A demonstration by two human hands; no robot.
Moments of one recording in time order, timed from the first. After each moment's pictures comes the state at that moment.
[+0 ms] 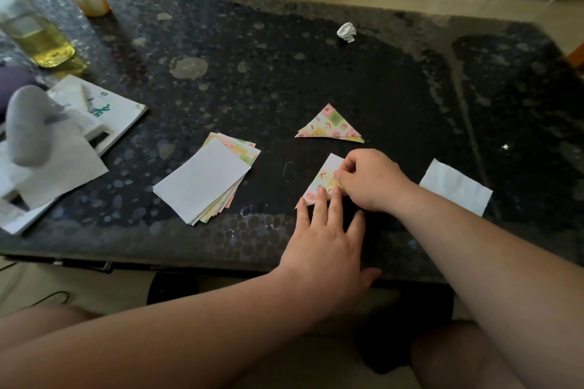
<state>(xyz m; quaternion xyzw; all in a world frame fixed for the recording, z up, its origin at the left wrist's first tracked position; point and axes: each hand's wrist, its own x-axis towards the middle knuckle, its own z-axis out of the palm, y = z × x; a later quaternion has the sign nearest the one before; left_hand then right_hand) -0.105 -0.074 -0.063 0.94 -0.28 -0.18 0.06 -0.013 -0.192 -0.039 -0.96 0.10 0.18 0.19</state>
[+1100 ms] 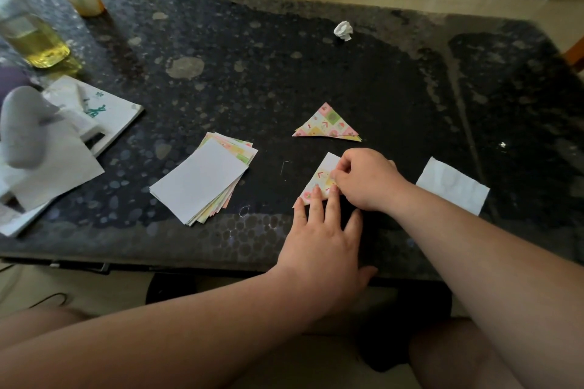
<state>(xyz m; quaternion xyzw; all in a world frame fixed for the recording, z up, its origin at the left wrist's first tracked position) -0.103 -0.074 -0.064 0.95 -0.28 -0.16 0.06 -0.011 -0.191 -0.044 -0.97 0.08 0.17 0.15</state>
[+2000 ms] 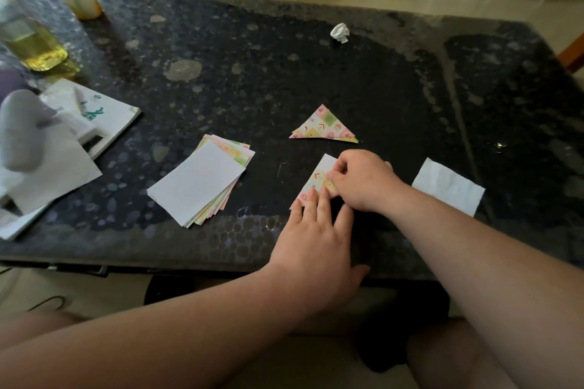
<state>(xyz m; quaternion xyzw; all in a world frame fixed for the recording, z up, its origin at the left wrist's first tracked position) -0.102 -0.069 -0.059 0.95 -0.26 -0.17 0.09 -0.011 -0.192 -0.044 -0.97 0.09 0.17 0.15</state>
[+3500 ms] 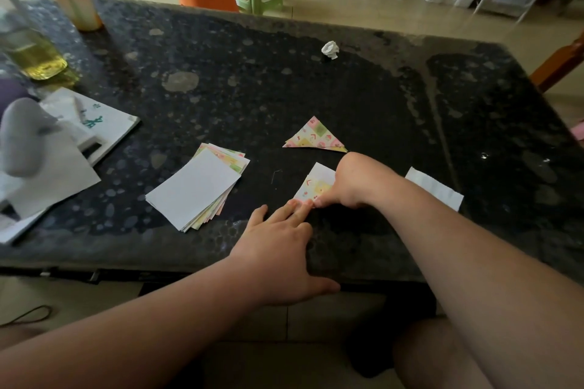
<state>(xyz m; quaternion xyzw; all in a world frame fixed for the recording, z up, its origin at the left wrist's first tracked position) -0.091 -0.028 -0.042 0.93 -0.26 -0.24 0.07 0.002 -0.187 -0.018 -0.95 0.09 0.30 -0.03</state>
